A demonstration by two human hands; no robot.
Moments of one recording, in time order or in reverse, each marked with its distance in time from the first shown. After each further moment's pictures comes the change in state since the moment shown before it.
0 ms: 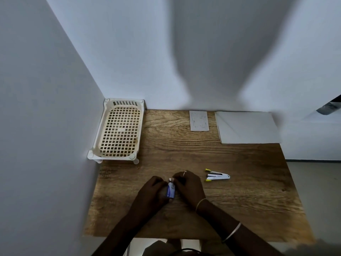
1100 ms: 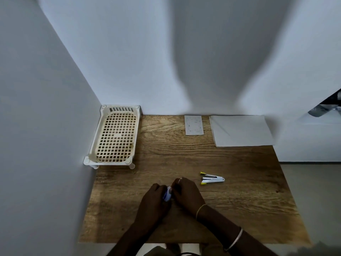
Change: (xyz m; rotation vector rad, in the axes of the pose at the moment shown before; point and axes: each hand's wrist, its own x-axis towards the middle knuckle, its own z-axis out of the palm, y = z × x) left_hand 0.004 0.034 0.024 0.061 0.075 -0.181; right_hand -0.010 0.001 -0.013 -0.139 -0.118 -0.093
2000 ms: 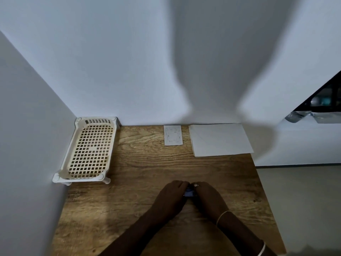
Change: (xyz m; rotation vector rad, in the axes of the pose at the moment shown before) left_hand 0.073 0.106 0.050 0.120 -0.115 0.491; right_hand -0.013 0.111 -0.100 -0.350 0.017 -0.067
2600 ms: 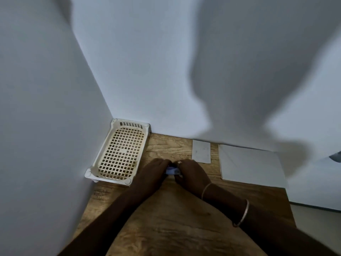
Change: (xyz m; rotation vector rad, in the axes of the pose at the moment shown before) left_hand -0.010 -0.111 -0.130 0.034 0.310 -0.091; right_hand 0.144 -0.124 -0.046 0.009 0.086 -0.402
